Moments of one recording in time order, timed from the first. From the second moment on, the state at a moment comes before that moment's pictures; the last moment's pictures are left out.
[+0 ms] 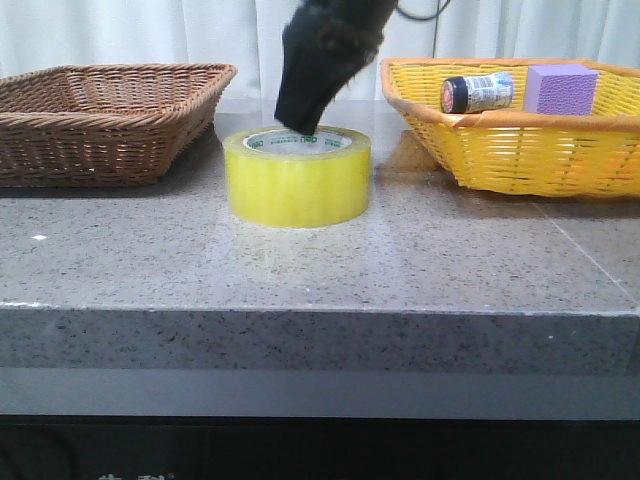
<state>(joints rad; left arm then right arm) -0.47 0.61 -0.78 -0.21 0.59 0.15 0.42 2.09 -2.09 0.39 1.18 -0.76</state>
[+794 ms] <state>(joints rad) -0.47 0.61 -0.78 -0.21 0.59 0.15 0.42 1.37 -1.65 0.31 1.10 -0.10</state>
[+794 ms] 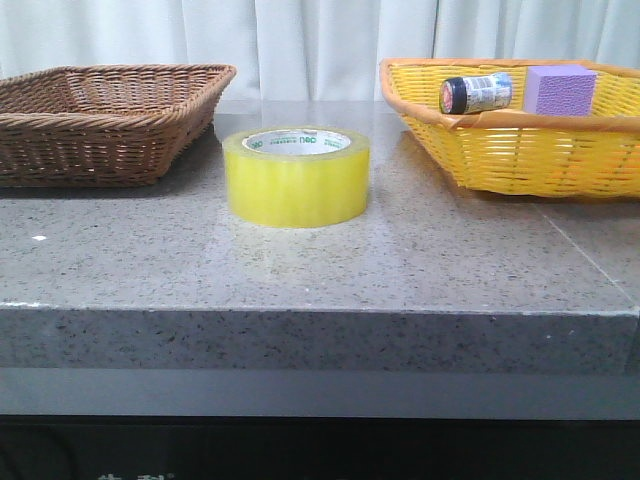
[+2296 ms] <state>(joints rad) -0.47 1.21 -1.22 -0.26 0.95 0.73 0.42 0.65 -0.84 0.31 0.73 -0.10</state>
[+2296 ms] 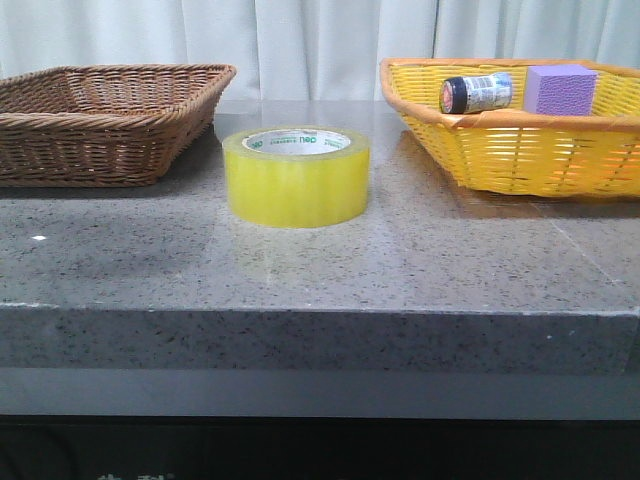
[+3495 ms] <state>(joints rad) -0.61 1.90 -1.64 -0.30 1.10 0.99 0.42 0.65 -0.84 0.31 0.73 -0.10</state>
